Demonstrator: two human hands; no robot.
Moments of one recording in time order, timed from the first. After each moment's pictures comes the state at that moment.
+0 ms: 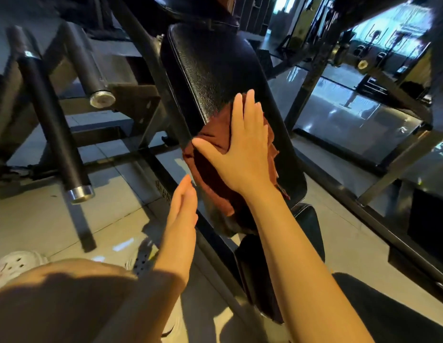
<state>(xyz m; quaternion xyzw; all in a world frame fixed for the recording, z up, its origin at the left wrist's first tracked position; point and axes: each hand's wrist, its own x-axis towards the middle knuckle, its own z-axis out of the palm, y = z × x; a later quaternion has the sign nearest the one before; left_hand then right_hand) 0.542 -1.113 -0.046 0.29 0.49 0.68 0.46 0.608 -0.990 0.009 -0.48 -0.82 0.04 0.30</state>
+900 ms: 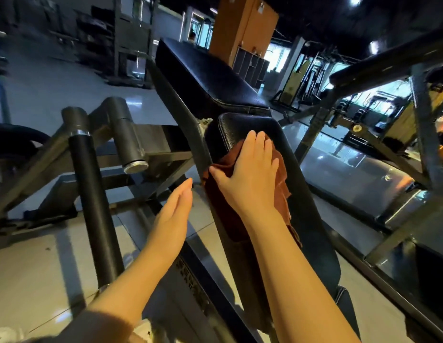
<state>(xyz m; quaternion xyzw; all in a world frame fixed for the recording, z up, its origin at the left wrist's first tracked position) 0.406 -1.019 -0.020 0.42 0.50 0.65 0.38 0.505 -0.945 0.065 -0.55 -0.78 -0.03 0.28</state>
